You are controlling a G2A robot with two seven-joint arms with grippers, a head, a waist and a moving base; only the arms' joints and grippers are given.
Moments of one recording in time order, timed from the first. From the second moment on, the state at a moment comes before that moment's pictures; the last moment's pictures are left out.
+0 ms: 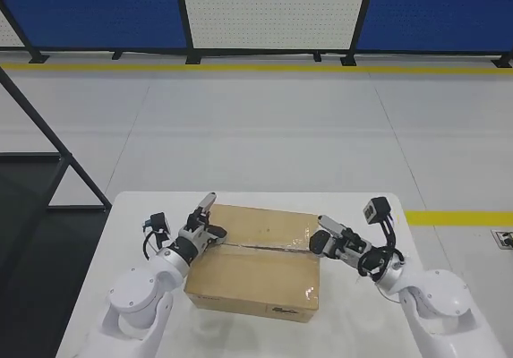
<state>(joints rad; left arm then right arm) 0.99 -1.31 -1.34 -1.64 -0.35 0.34 -0.23 -0.95 -1.21 1.35 -1.57 0.31 -0.01 0.79</state>
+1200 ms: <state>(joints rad) 0.99 -1.31 -1.32 -1.61 -0.36 0.32 -0.24 -0.67 -1.28 0.98 -1.33 0.11 0.22 0.71</state>
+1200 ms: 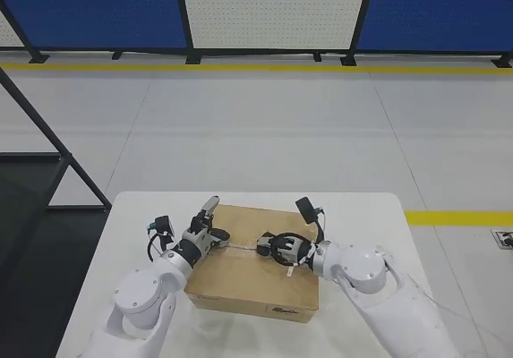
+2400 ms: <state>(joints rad) 1.01 -1.31 -1.33 -1.63 -0.35 0.32 -0.24 -0.97 -1.19 1.29 -1.68 -0.09 0.43 0.70</state>
